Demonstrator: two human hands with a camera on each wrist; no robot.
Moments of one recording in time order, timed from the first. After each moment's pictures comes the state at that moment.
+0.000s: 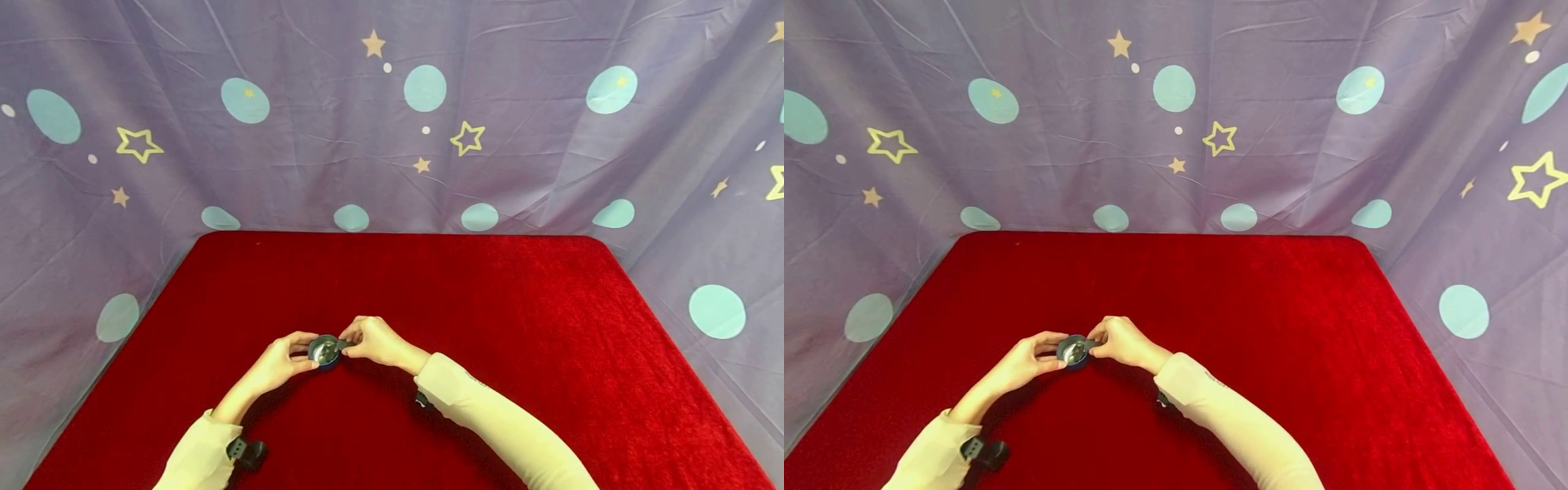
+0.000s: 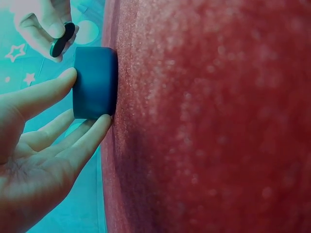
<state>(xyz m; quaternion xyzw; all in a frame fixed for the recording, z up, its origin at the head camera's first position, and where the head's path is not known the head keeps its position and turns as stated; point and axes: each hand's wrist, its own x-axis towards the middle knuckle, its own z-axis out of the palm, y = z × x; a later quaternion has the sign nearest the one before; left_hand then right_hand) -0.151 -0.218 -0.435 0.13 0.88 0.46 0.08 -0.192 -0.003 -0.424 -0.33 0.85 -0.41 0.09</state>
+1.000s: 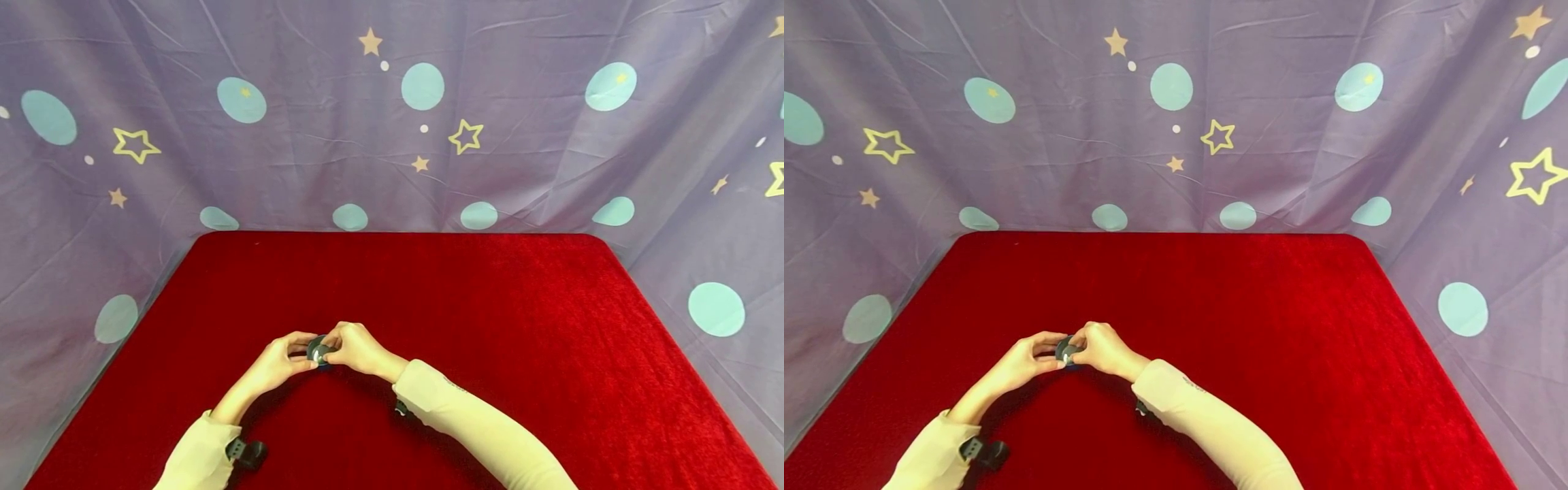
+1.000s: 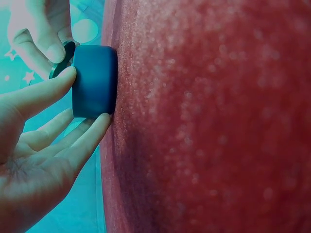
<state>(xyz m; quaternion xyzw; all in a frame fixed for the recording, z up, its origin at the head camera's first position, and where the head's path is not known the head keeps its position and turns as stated) -0.151 -0.220 -0.436 0.12 0.87 0.47 0.10 -0.182 -0.033 -0.427 -0.32 0.86 -0.39 0.08</state>
